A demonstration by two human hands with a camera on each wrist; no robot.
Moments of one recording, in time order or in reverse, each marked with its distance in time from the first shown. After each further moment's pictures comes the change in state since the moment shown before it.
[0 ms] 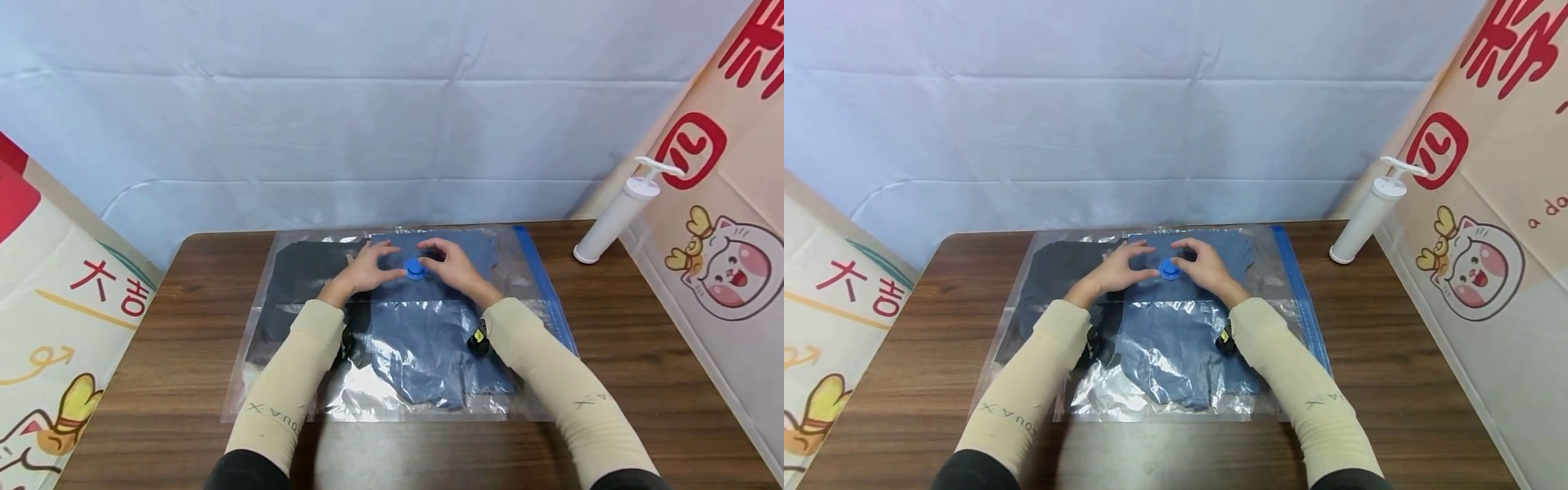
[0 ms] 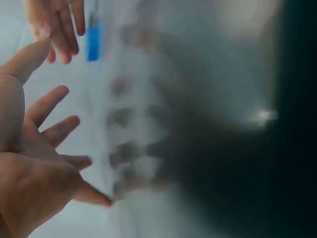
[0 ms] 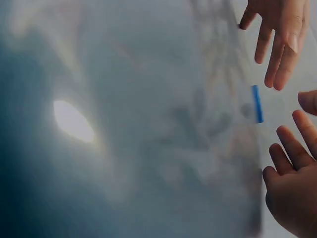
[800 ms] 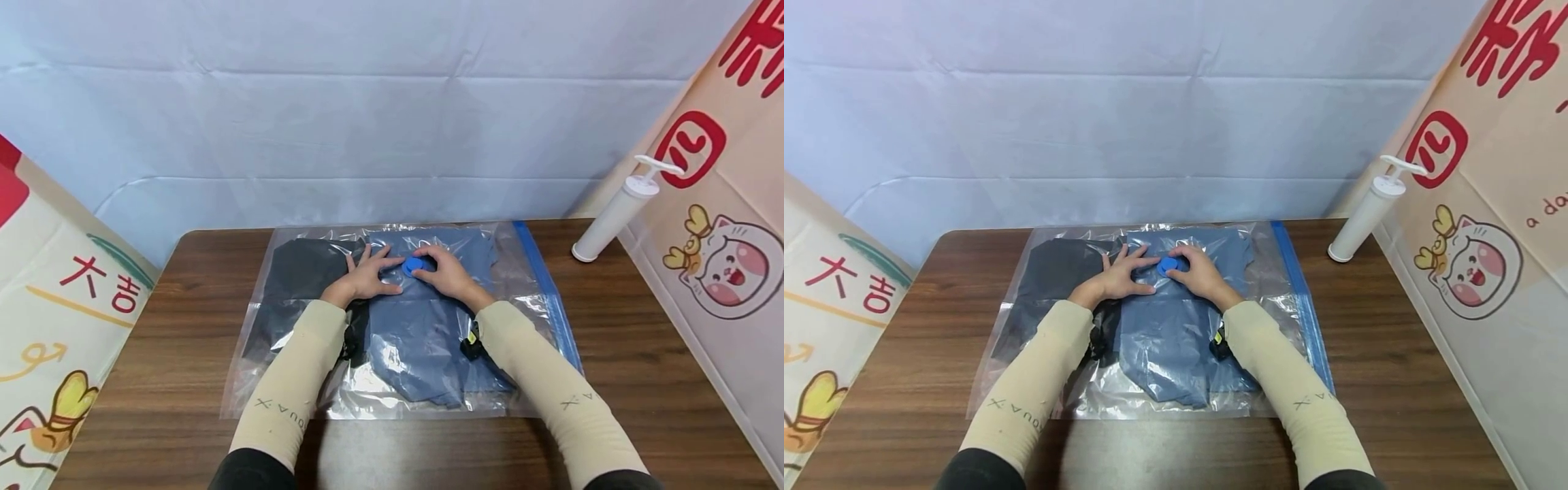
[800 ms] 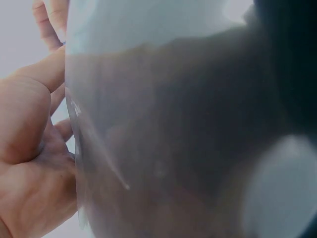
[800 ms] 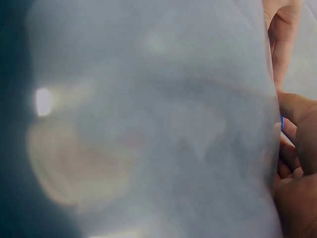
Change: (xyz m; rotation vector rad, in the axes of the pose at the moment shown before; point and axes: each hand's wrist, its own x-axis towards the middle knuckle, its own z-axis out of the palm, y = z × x) left_hand 0.002 -0.011 0.015 0.141 -0.137 -0.049; right_hand -0.002 0.024 0.013 -0.213 -0.050 -0.077
